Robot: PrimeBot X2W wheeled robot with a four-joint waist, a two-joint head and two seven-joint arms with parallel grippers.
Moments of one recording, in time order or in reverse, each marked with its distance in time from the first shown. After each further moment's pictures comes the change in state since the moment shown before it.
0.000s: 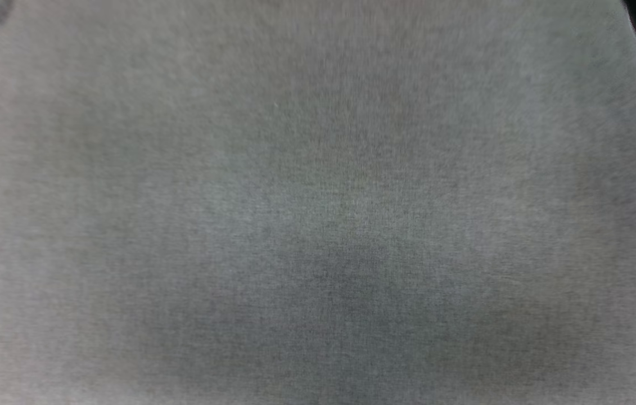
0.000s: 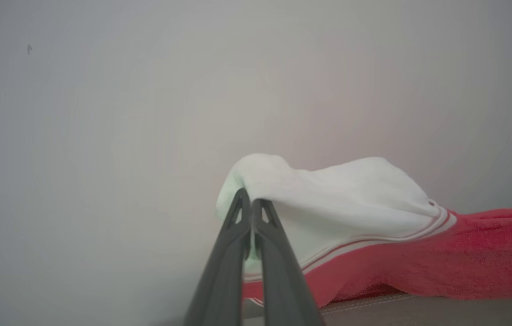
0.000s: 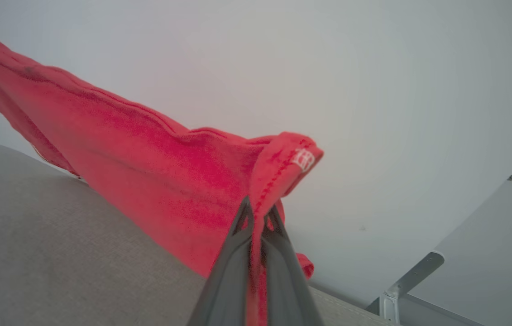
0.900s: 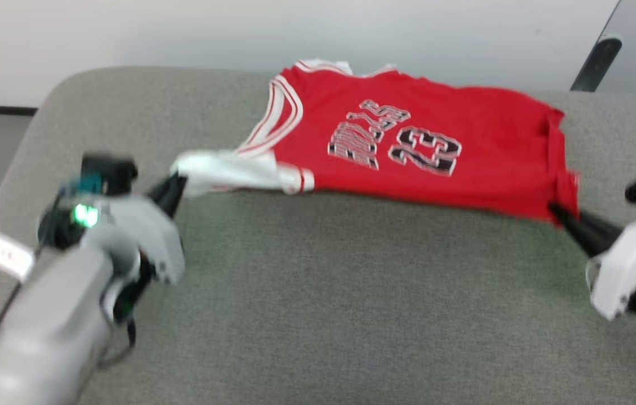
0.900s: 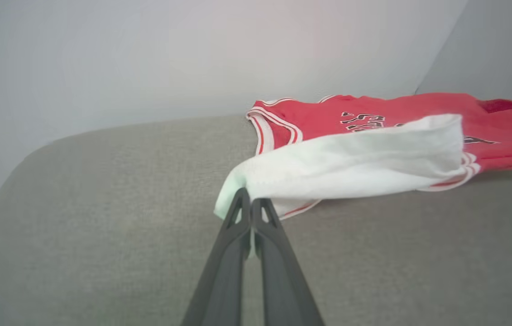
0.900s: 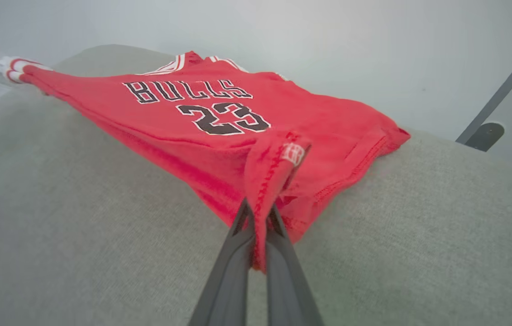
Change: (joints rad) left arm 0.923 0.169 -0.109 -0.568 -0.235 0.063 0.101; right arm 0.817 -0.486 0.214 -0.673 0.447 0.000 0.134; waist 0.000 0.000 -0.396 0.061
